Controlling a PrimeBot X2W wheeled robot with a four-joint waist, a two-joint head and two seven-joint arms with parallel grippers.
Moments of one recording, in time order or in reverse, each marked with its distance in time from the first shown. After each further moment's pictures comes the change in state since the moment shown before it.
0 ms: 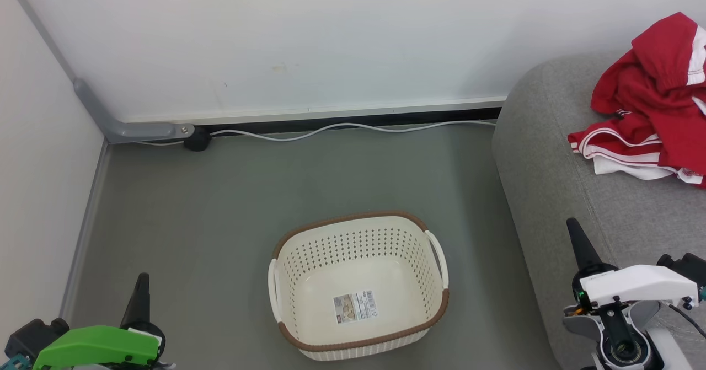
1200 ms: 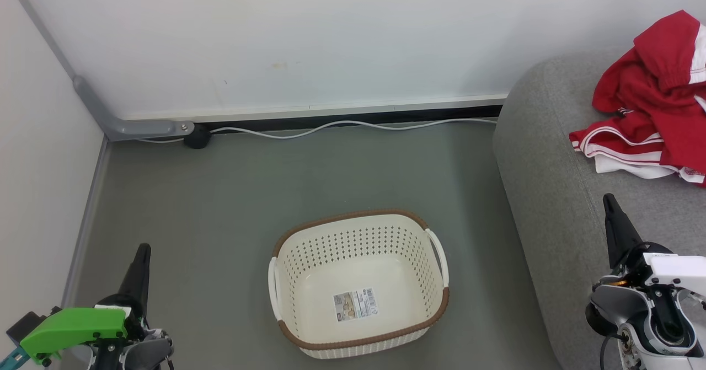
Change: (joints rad) left arm -0.096 -0.041 0.073 0.071 -0.424 -0.095 0.114; right arm -0.059 0.000 -0.131 0.042 0.454 0.085 0.088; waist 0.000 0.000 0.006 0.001
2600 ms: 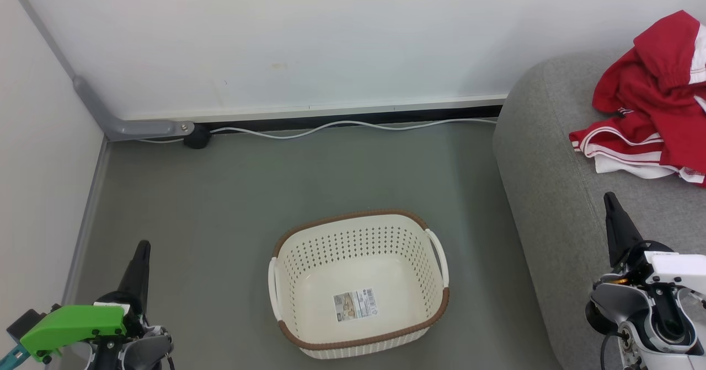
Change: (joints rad) left arm -0.015 -0.006 0.008 0.013 -0.019 -0.007 0.008; right arm -0.011 0.000 -0.010 0.014 0.025 0.007 0.007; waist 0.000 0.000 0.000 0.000
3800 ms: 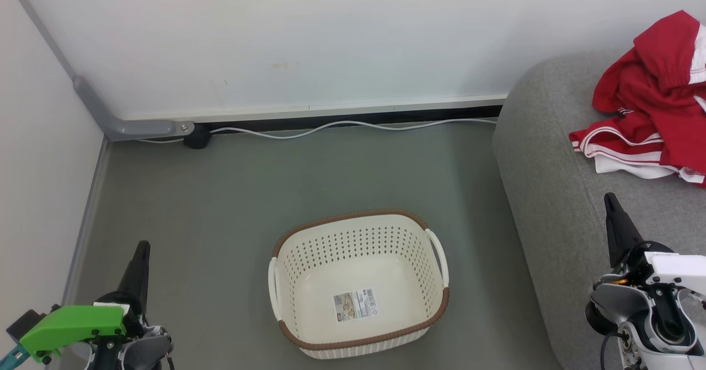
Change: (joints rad) left arm -0.001 0.000 0.002 0.003 0.000 -0.001 0.000; right arm -0.001 0.002 -0.004 0.005 0.000 0.003 0.002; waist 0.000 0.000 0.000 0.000
